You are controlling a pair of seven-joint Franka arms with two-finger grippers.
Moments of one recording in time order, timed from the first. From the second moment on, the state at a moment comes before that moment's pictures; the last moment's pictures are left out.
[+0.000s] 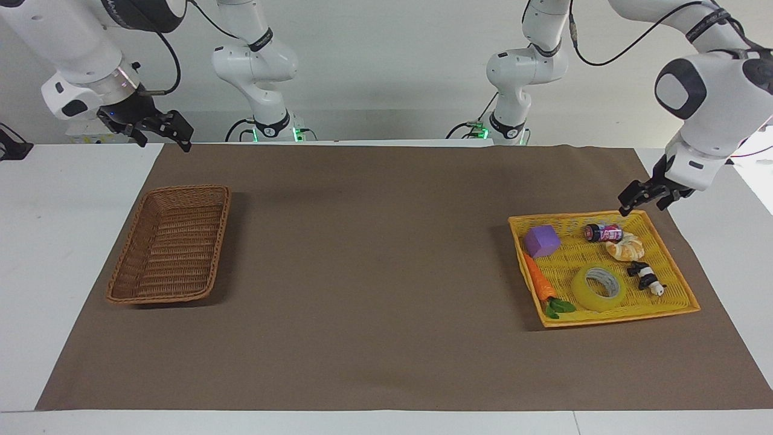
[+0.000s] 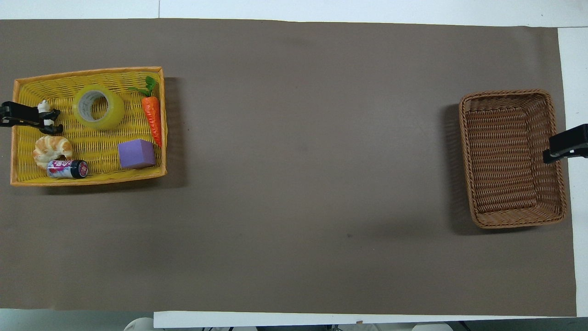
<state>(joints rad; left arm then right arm) 0.06 0.05 0.03 -1.91 0.02 2.03 0.03 0.01 -0.05 -0.13 -1.61 -0.02 1.37 0.04</state>
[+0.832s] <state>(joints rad) 0.03 0.38 0.03 -1.79 0.01 2.24 0.01 0.01 -0.05 -0.13 -1.61 -0.02 1.37 0.04</state>
